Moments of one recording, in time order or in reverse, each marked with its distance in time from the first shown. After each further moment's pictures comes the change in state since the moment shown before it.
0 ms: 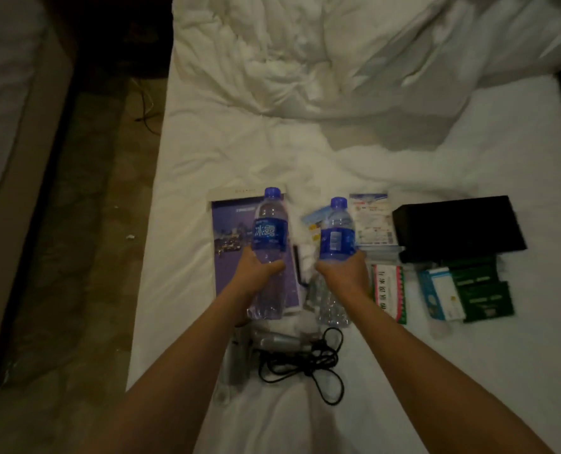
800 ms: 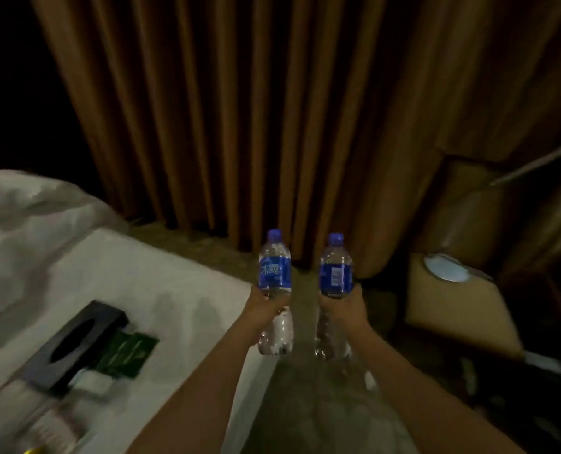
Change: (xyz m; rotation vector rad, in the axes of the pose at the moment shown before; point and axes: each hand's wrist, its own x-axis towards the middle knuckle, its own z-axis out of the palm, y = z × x) left_hand -0.493 0.007 0.513 0.450 -0.984 0.380; right_hand -0.383 0.344 -0.540 0.853 0.928 -0.007
